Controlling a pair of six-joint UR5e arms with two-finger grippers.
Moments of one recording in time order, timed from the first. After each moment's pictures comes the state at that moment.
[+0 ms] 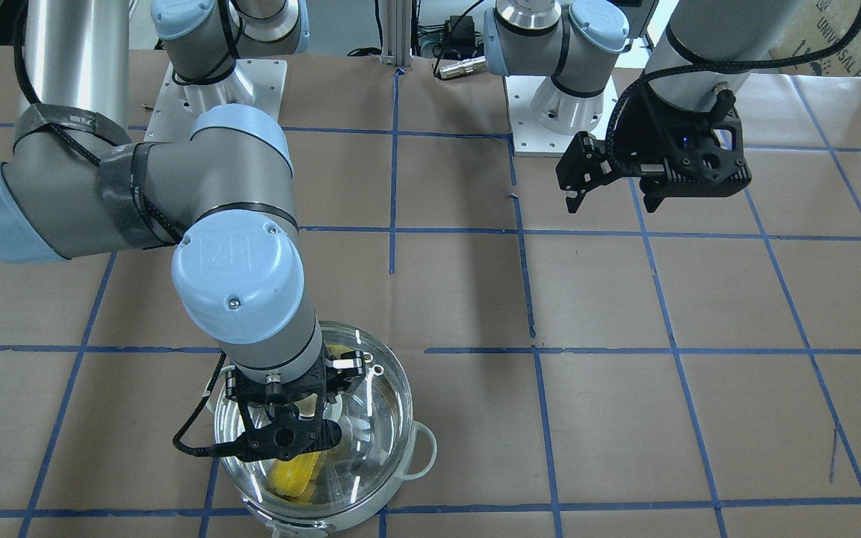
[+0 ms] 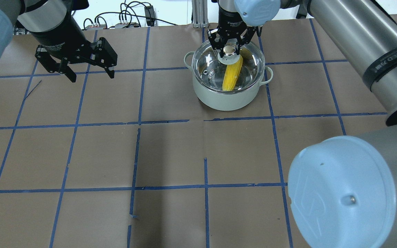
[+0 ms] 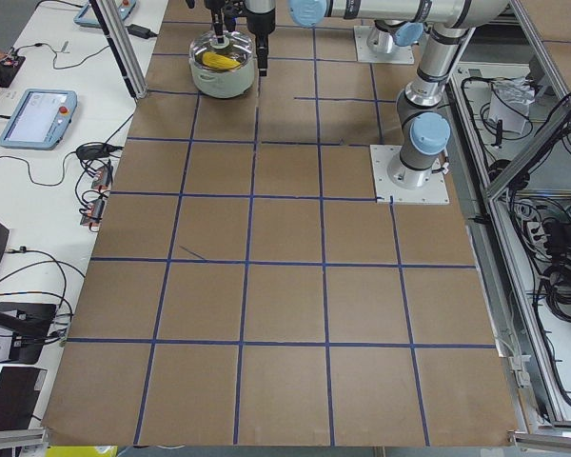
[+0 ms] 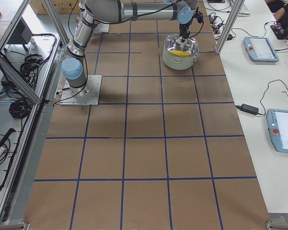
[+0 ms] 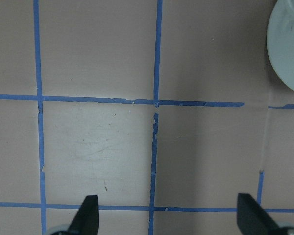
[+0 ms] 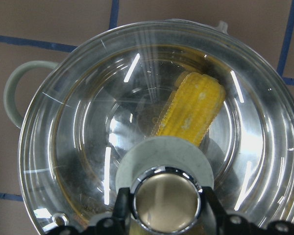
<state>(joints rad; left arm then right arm) -1.55 -1.61 -1.50 -1.60 1.55 -0.03 1.78 -0.96 1.07 -1.67 -1.56 0.05</state>
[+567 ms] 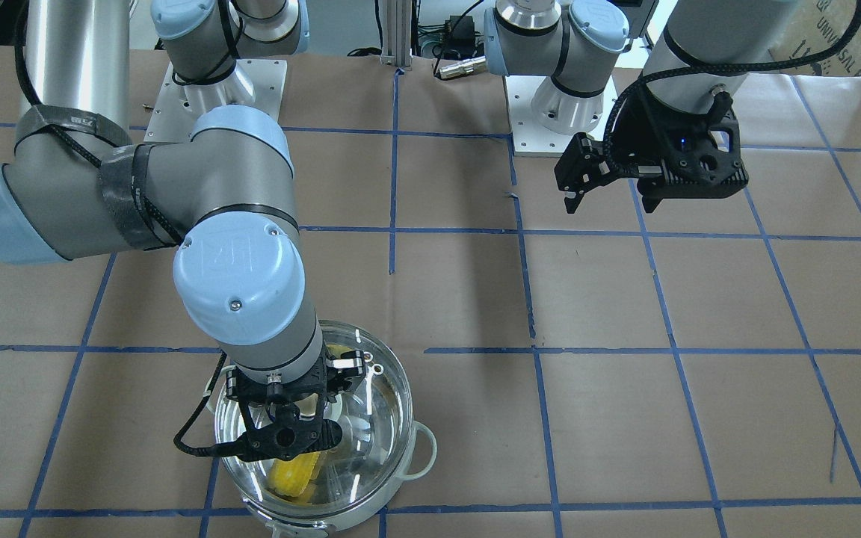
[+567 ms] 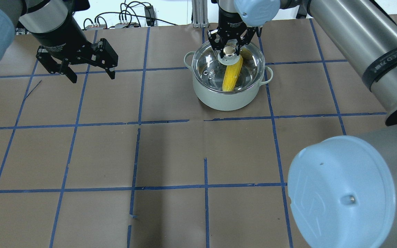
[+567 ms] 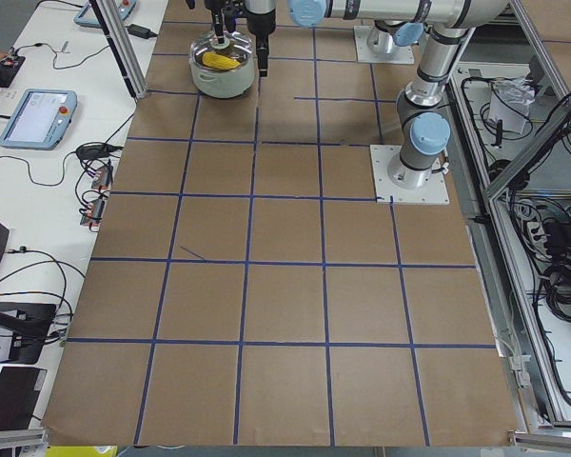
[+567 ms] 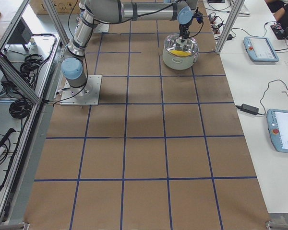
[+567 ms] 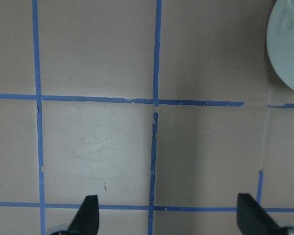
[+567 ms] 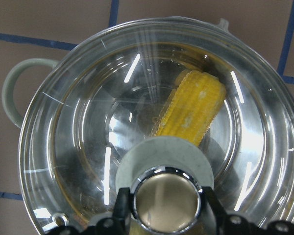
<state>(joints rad) -1.55 -1.62 -1.50 -1.60 1.55 -0.03 1.78 -0.96 1.07 -1.67 -1.56 0.05</state>
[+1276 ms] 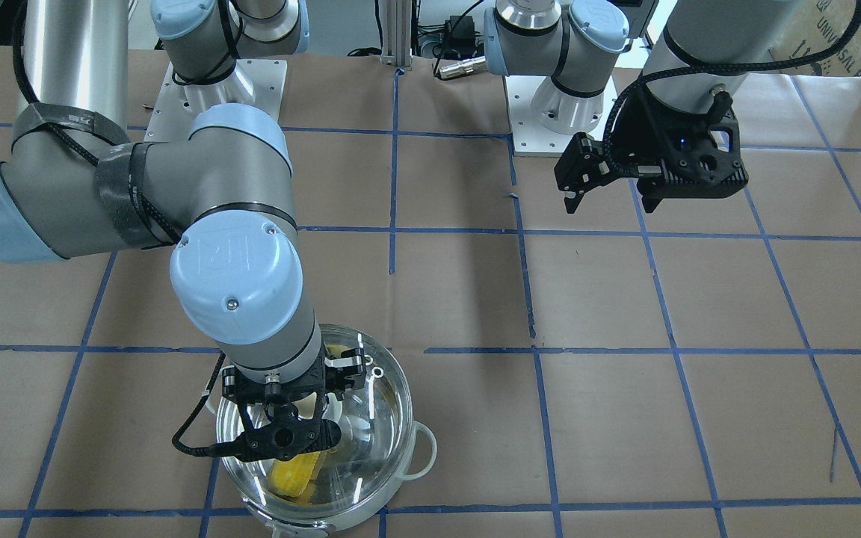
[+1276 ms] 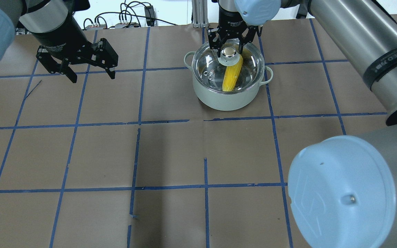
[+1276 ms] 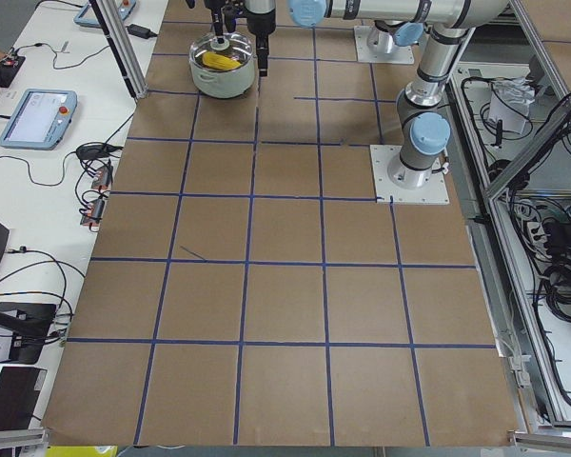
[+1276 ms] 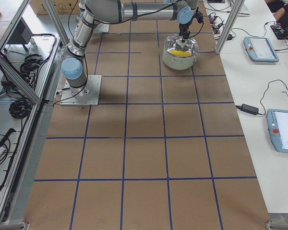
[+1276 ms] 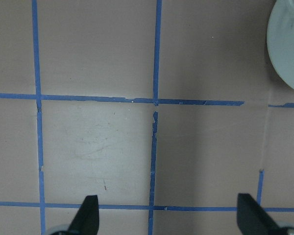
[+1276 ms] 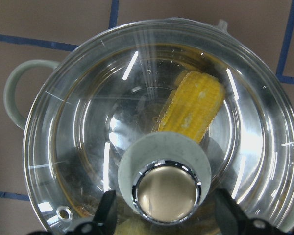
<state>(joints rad) -1.55 -1.62 -1.50 -1.60 1.55 -0.03 1.78 -0.96 1.06 -1.66 -1.56 0.05</state>
